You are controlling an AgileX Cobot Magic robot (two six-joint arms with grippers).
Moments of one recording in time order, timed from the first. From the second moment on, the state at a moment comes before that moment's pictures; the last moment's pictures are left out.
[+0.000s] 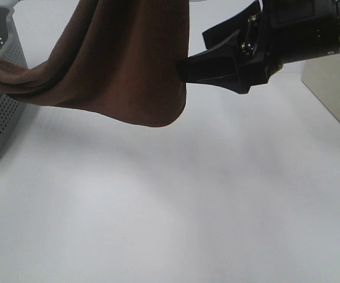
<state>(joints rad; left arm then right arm) -0.92 1.65 -2.11 0.35 1.00 1.03 0.31 1.45 -0.92 1.41 0.77 -1.73</state>
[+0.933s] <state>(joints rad) -0.92 1.65 -2.11 0.35 0.95 0.99 0.31 1.62 -0.97 1.42 1.11 -1.75</state>
